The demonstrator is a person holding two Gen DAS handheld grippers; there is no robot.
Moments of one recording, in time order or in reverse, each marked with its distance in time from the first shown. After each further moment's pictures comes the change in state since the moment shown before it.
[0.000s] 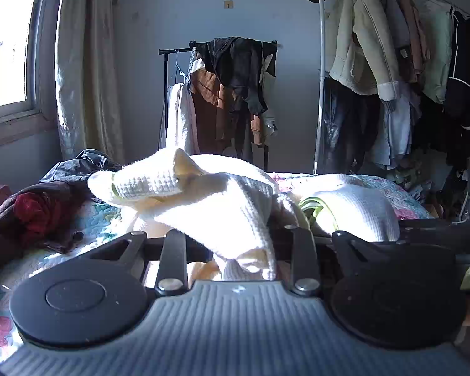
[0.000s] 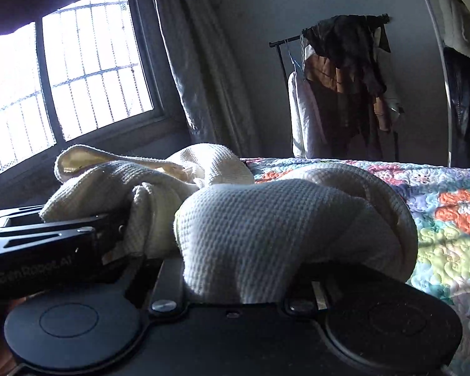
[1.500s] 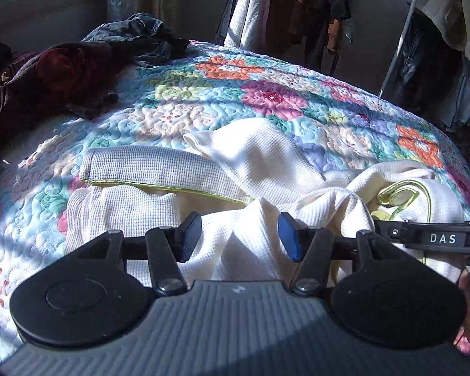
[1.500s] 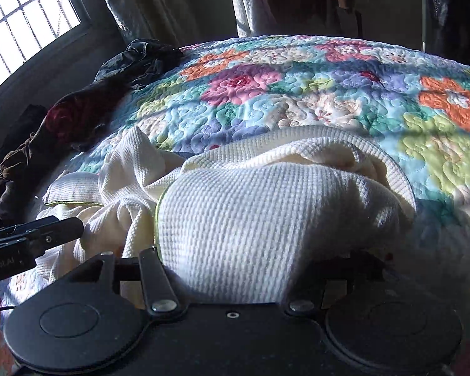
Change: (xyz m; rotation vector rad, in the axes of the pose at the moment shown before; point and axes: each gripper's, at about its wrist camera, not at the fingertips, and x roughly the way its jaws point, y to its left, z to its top) left arm 0.073 0.087 -0.089 -0.265 0.429 0.136; right arm 0.084 -0.066 -0.056 0.205 0.462 -0.147
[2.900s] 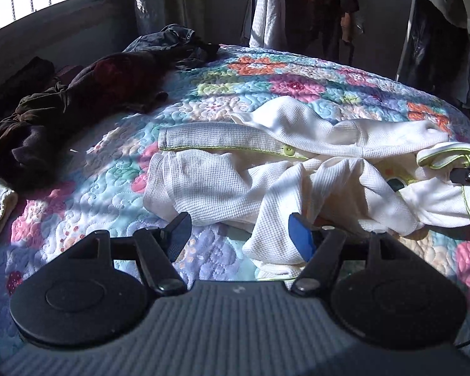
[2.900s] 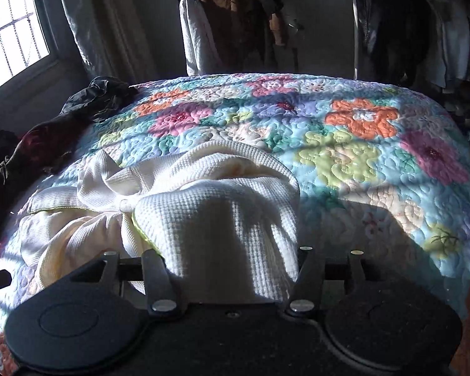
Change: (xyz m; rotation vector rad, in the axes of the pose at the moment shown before) left arm -0.107 -0.006 -0.042 0.065 -0.028 0.156; right arm -0.102 -0.028 -0.035 0.016 -0.150 -0.207
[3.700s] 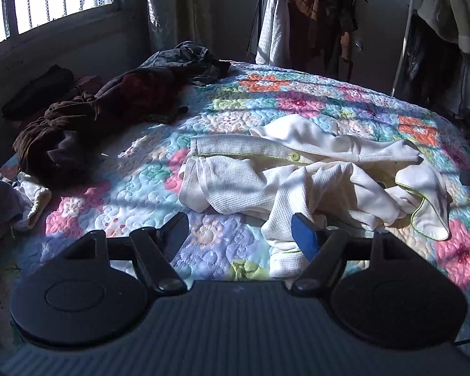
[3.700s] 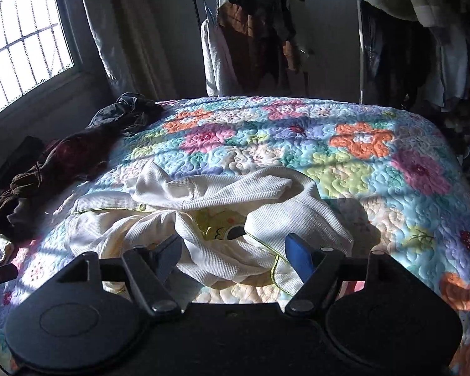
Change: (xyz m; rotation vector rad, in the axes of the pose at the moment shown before) left arm -0.083 0.025 -0.013 -0.001 -0.026 -0.006; right arm -0.102 0.028 -0.013 -0.007 -0.040 0.080
